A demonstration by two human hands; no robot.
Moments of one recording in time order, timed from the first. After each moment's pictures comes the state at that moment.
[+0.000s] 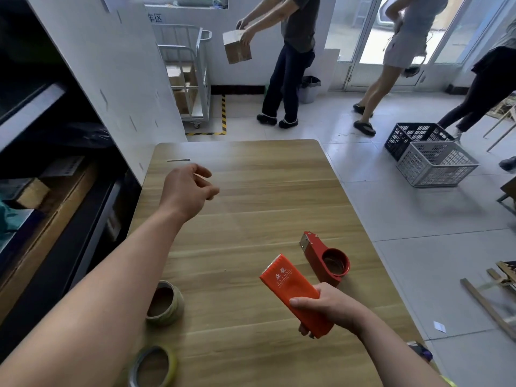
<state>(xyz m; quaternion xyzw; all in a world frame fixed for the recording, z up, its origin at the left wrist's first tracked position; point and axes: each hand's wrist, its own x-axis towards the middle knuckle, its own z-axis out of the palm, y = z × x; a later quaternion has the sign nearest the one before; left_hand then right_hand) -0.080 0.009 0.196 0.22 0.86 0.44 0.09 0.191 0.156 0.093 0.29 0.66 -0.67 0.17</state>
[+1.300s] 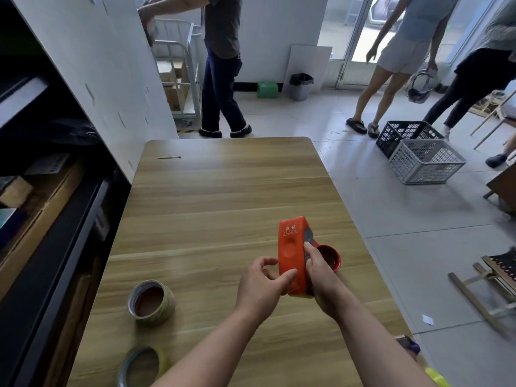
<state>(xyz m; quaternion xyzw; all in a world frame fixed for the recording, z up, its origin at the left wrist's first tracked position) 0.091 0.041 0.088 0.15 0.75 0.54 0.34 0.159 0.154 0.106 0.42 0.57 -0.70 -0.03</state>
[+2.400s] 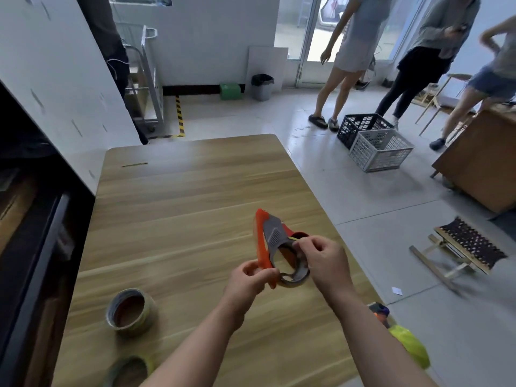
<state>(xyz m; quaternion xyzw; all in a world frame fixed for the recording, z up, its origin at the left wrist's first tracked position) 0.095 0.031 0.067 0.15 0.63 0.59 0.48 0.206 0.137 0.142 0.47 0.68 -0.51 -0.24</state>
